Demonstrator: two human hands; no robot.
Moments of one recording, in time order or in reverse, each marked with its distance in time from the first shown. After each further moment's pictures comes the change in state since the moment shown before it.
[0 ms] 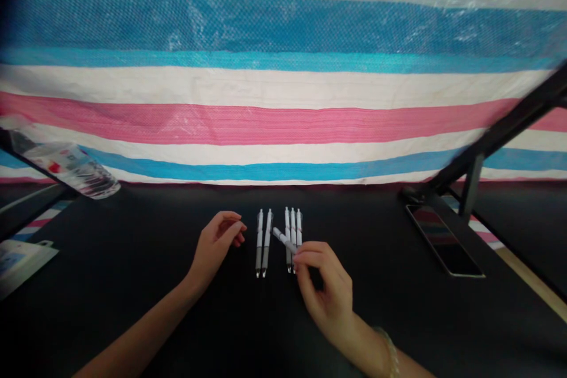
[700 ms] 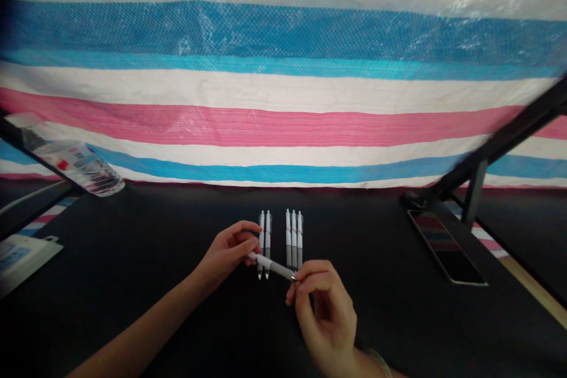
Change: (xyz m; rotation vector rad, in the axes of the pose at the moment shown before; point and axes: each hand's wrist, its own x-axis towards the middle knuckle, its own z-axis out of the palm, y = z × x) left_hand -0.011 0.009 0.009 -0.446 -0.369 -0.238; right_hand -0.019 -0.025 0.011 0.393 0.144 0.233
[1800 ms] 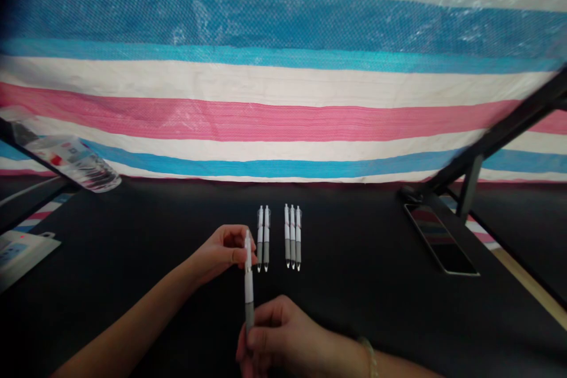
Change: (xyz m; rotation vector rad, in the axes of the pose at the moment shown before) left_hand -0.003 0.012 -0.007 -0.106 -0.256 -0.162; right_hand -0.026 0.021 0.018 0.707 -0.711 1.231
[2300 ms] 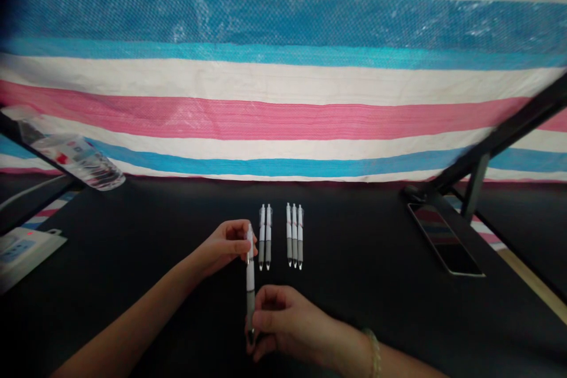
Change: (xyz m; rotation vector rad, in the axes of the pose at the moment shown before) left_hand 0.003 0.000 -0.008 -0.022 0.035 0.034; right_hand 0.002 -0.010 -0.006 0.138 0.043 -0.057
